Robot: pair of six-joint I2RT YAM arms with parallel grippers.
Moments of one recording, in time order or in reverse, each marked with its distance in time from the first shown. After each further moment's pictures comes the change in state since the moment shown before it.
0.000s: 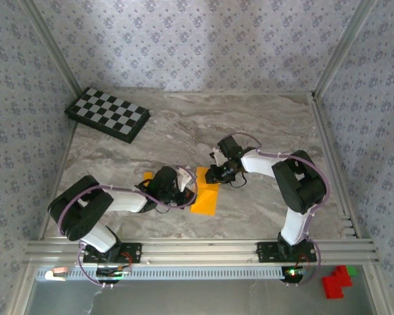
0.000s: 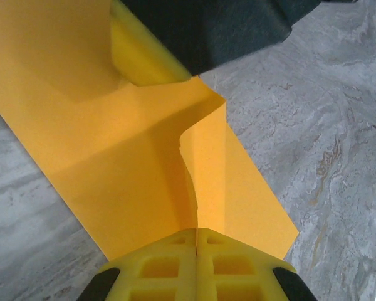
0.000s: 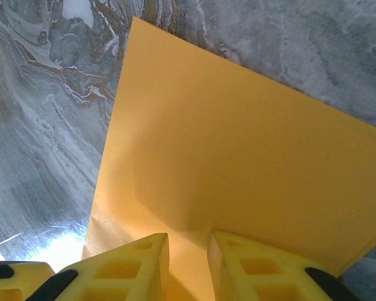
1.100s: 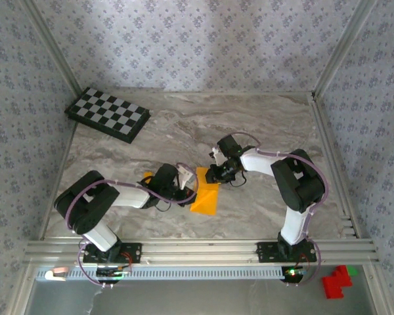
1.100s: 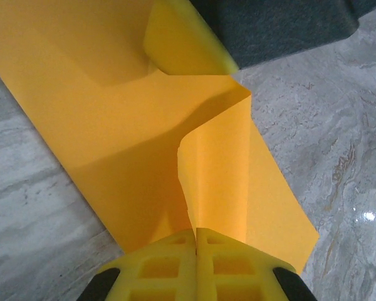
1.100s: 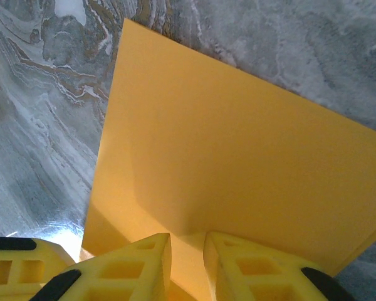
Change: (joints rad) left arm 0.033 0.064 0.044 -0.039 0.043 -0.028; right arm -0.002 0.018 0.023 -0.030 0.000 -0.015
